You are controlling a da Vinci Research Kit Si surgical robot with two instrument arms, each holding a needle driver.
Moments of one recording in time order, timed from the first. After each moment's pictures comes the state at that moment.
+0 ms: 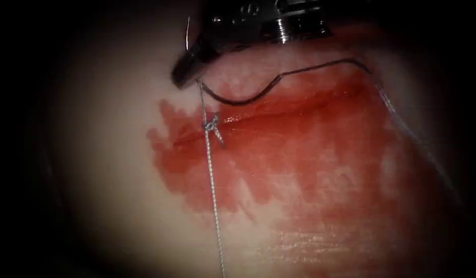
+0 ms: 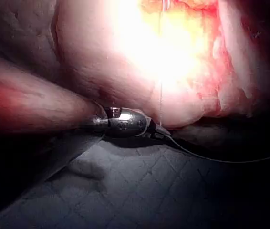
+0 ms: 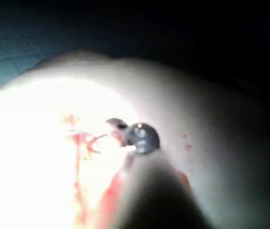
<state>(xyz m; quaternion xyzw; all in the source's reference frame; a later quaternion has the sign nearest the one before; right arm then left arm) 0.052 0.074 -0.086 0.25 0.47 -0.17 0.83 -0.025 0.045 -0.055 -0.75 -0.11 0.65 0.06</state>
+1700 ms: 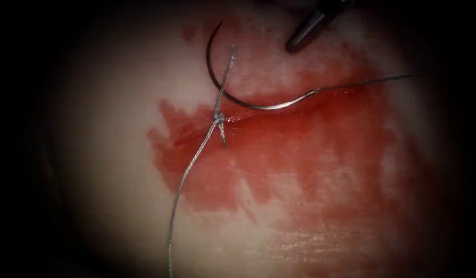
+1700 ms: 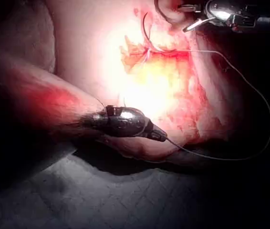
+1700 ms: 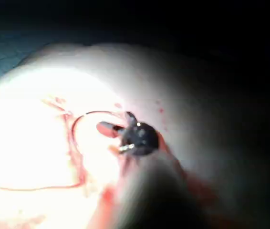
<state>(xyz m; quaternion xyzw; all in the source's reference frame) 0.039 0.079 -0.095 0.19 0.49 0.00 0.85 -0.016 0.055 -0.062 -0.68 -0.03 0.73 0.03</state>
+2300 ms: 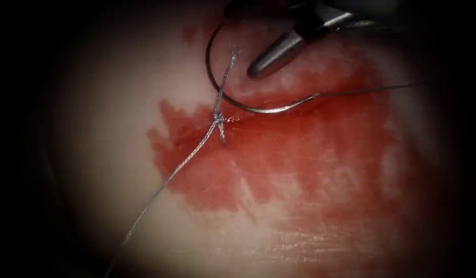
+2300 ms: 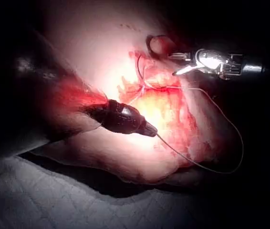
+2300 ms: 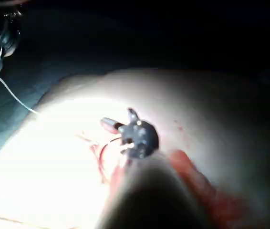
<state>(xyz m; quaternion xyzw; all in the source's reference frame) 0.045 0.073 -0.100 0.17 0.52 0.05 0.83 -0.008 0.063 -0.068 -0.60 0.08 0.79 0.00</state>
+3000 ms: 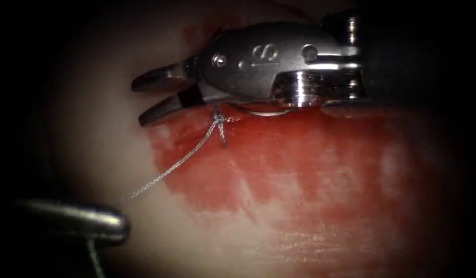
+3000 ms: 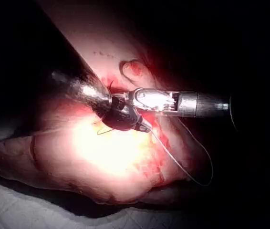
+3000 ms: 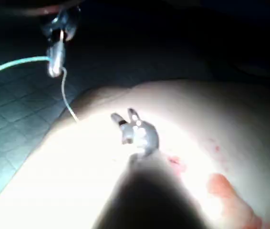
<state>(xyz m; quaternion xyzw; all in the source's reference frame) 0.052 0.066 -0.095 0.15 0.54 0.06 0.83 -0.011 0.072 -0.074 -0.58 0.15 0.80 -0.04</state>
